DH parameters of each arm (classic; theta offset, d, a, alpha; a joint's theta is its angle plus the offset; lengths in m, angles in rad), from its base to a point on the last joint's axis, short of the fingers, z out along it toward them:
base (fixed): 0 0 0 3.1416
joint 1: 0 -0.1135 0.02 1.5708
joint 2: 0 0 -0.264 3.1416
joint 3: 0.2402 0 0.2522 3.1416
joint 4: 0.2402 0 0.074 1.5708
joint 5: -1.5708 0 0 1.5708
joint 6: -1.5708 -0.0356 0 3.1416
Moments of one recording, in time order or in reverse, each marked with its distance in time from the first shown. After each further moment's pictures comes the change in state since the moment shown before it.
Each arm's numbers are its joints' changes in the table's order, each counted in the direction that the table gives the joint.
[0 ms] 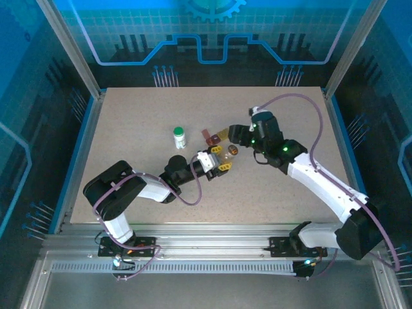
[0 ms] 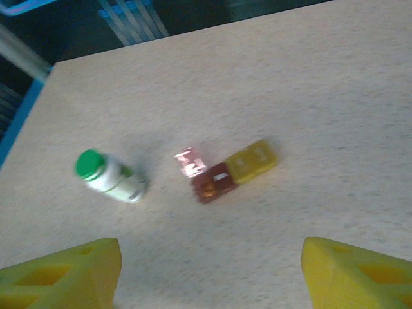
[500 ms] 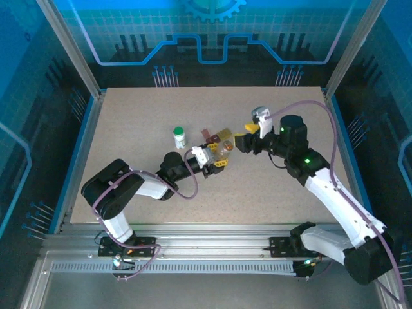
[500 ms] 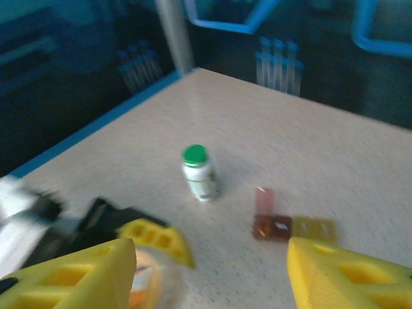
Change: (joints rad) left arm -0.071 -0.003 0.000 -0.016 -0.103 0.109; right arm 0.122 -0.228 -0.134 -0.179 0.564 0.516
